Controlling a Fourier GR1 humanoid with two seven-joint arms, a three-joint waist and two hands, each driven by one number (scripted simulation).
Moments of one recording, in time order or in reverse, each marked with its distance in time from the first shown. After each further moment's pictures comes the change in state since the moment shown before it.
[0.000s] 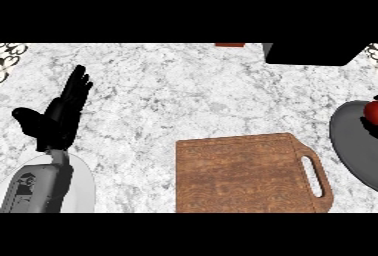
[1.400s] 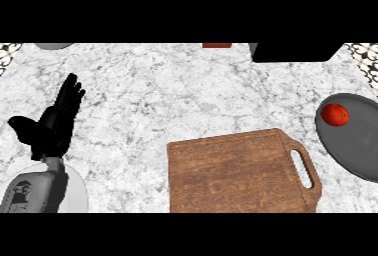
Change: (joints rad) left arm 0.052 0.000 0.028 0.007 -0.011 0.015 -0.023; right arm 0.038 -0.293 -0.187 0.470 -0.295 0.560 -0.291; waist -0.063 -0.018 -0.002
